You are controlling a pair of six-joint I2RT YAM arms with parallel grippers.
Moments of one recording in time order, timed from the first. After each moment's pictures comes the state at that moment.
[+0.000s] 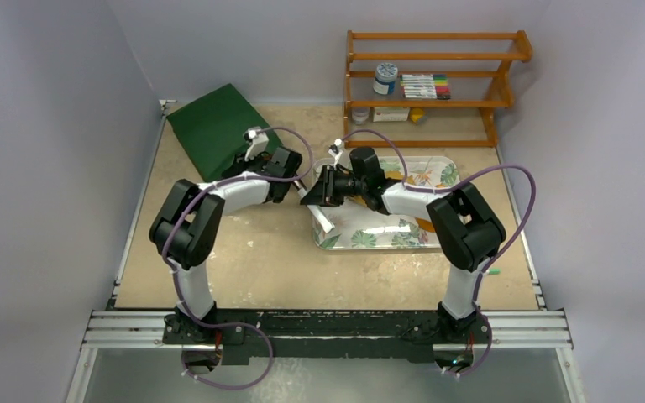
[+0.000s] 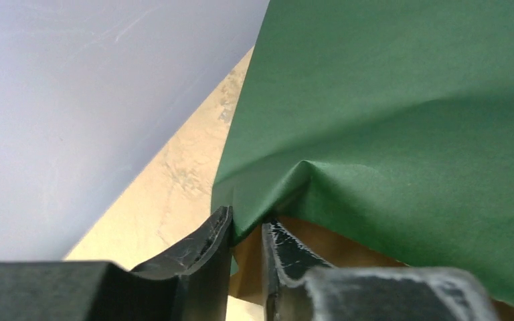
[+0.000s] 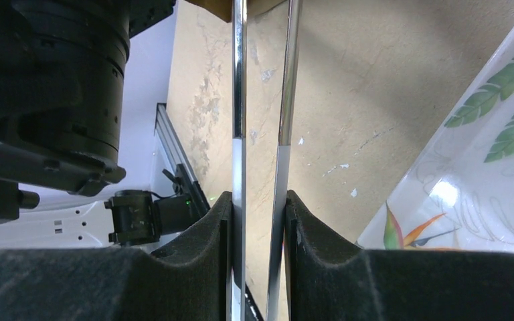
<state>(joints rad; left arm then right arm) -0.51 1.87 1.15 -0.23 -1.39 -0.47 0.57 1.86 1.05 0.30 -0.66 0.82</state>
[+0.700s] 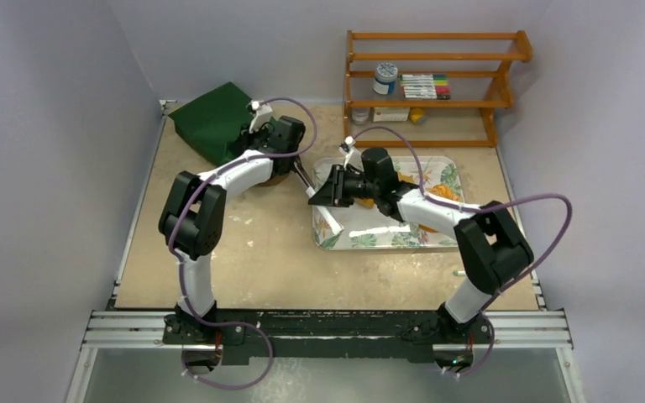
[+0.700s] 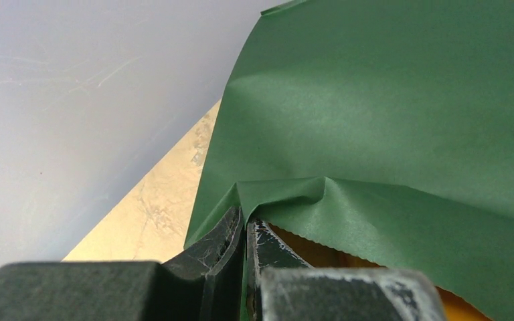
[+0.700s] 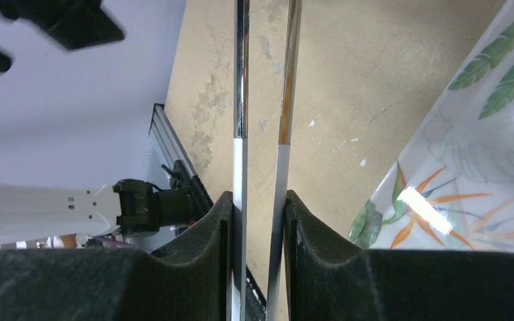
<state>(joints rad) -0.47 1.96 1.42 -0.21 -1.36 -0.33 0.57 1.68 0.97 0.22 -0.60 0.77</state>
